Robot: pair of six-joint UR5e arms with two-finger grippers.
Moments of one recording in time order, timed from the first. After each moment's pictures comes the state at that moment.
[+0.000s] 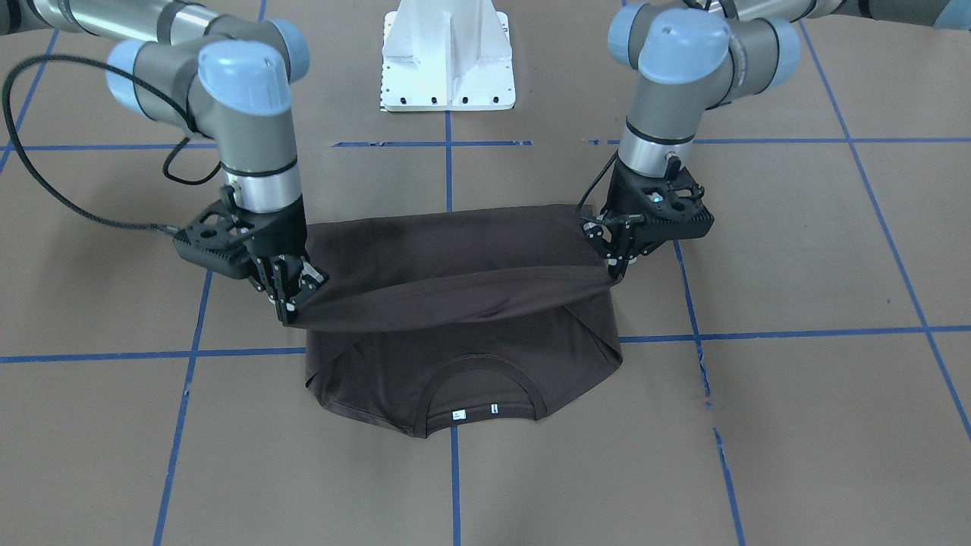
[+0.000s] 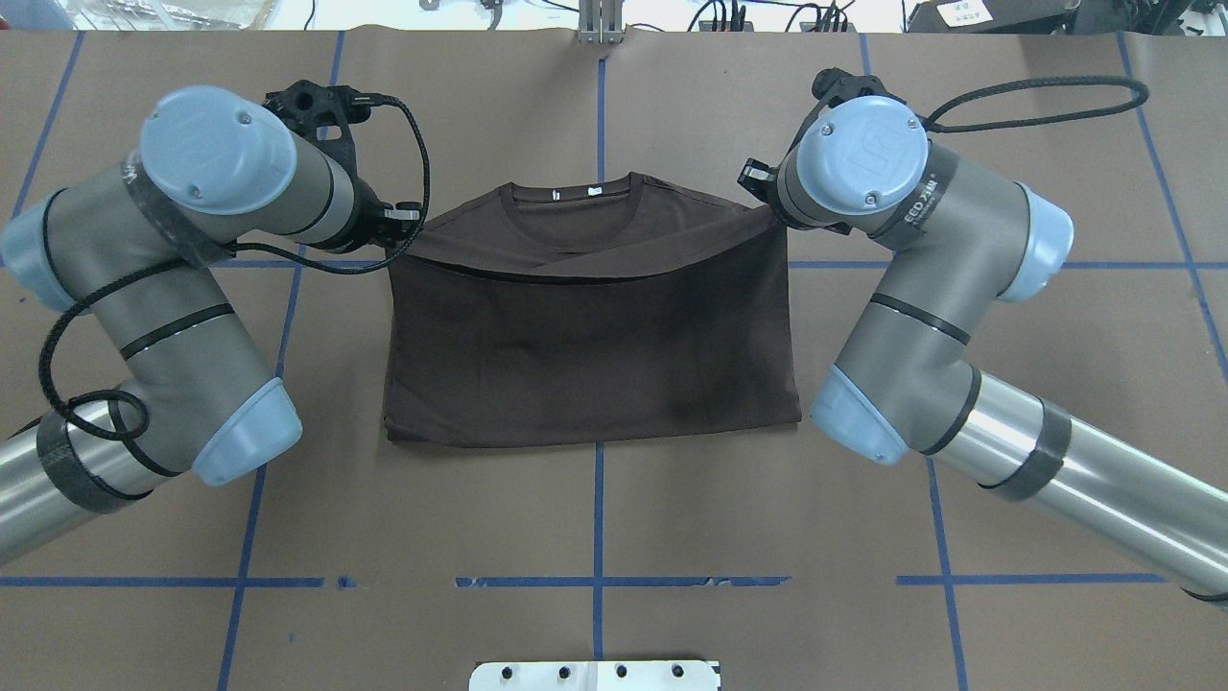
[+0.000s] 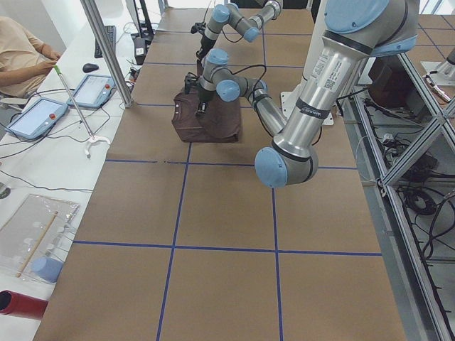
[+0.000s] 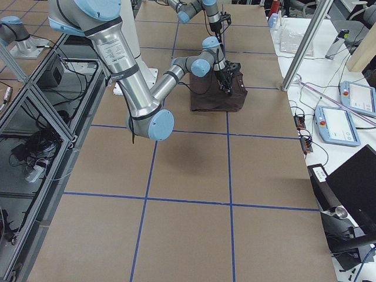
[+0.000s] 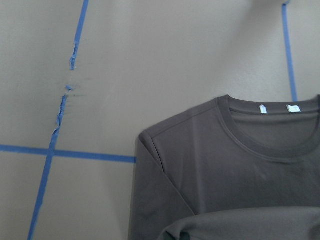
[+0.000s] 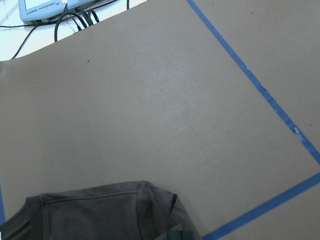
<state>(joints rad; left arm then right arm) -0.72 -2.09 -1.76 -1.72 -1.75 -1.18 0.70 -0.97 1.65 -1.45 1.58 1.56</state>
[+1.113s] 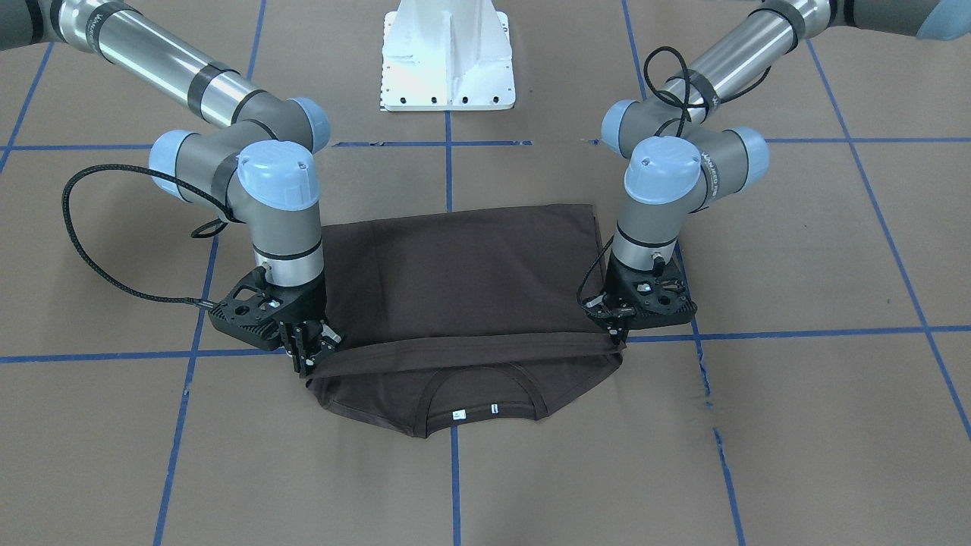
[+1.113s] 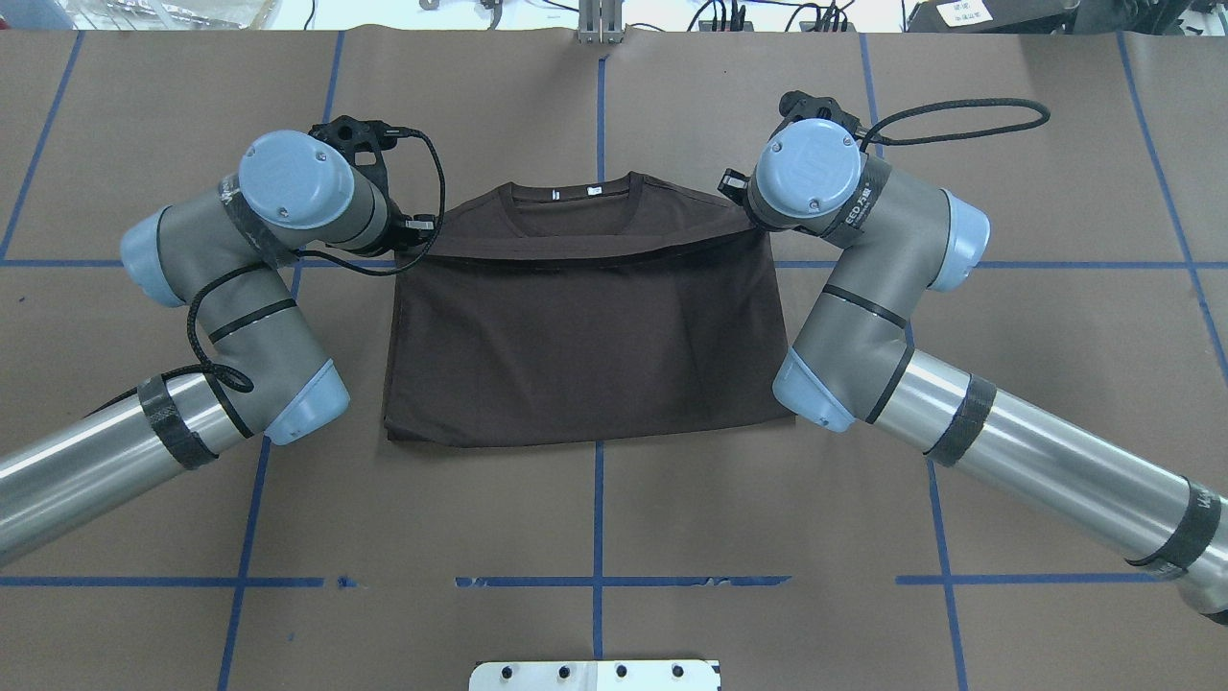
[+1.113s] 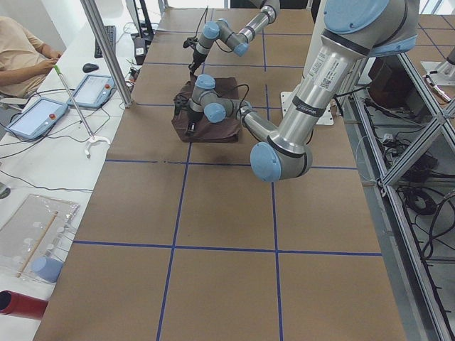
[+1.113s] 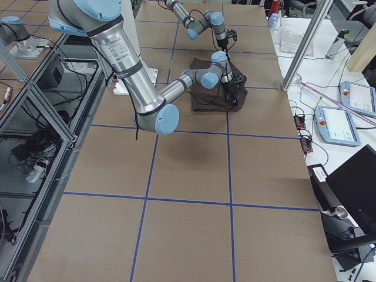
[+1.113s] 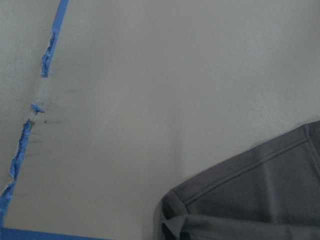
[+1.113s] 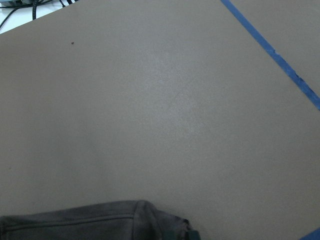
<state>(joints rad) -0.71 -2.15 -1.45 -1.94 -1.72 -1.15 0.69 -0.92 1.42 -1.31 1.57 1.53</state>
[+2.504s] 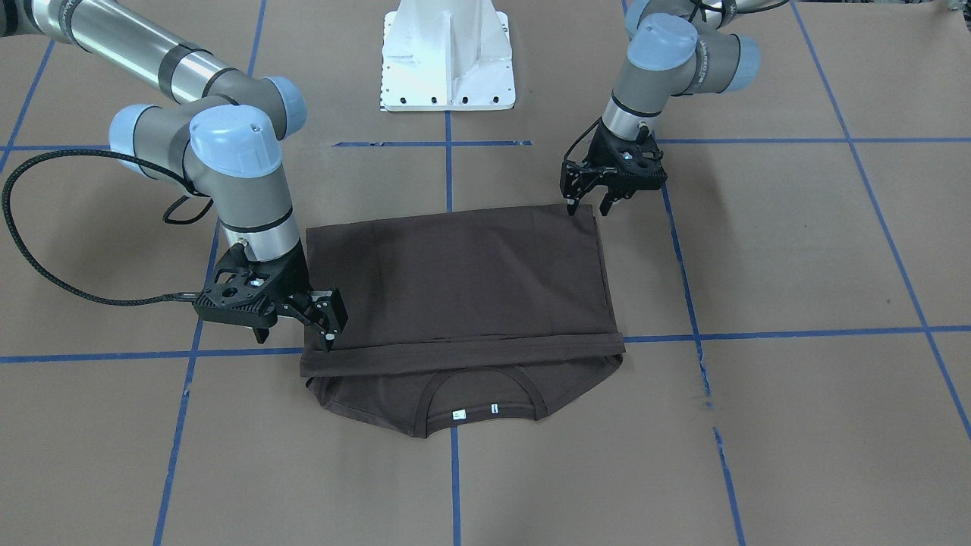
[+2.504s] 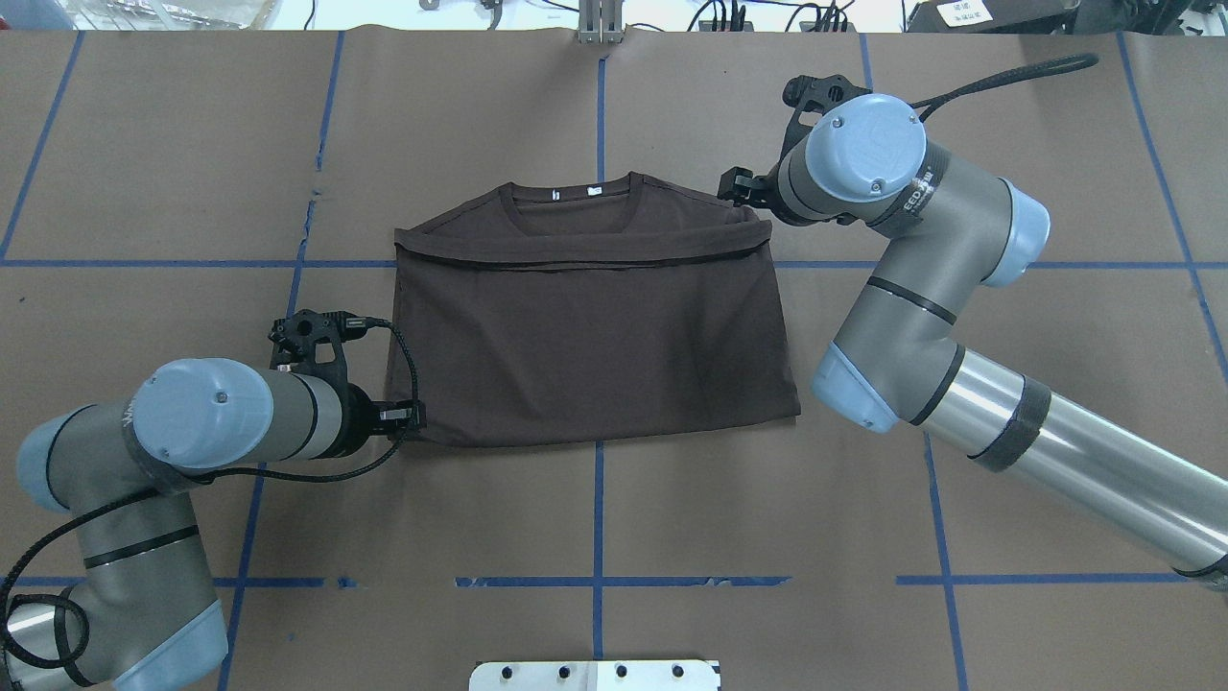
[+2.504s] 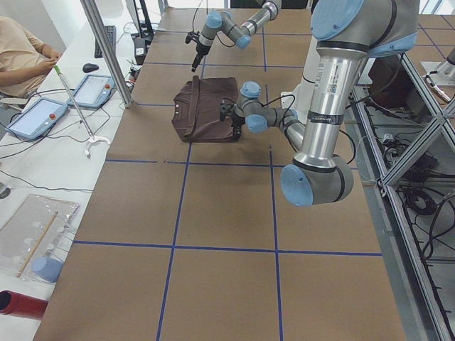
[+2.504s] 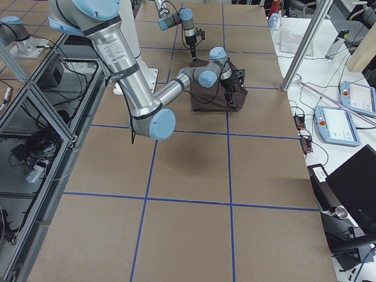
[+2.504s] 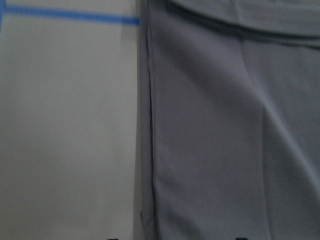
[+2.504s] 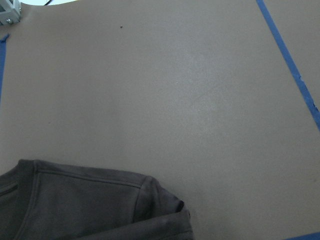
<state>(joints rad) -0.43 -1.80 -1.87 -2.01 -1.69 -1.39 0.72 -0.99 1.55 -1.30 1.67 1.29</state>
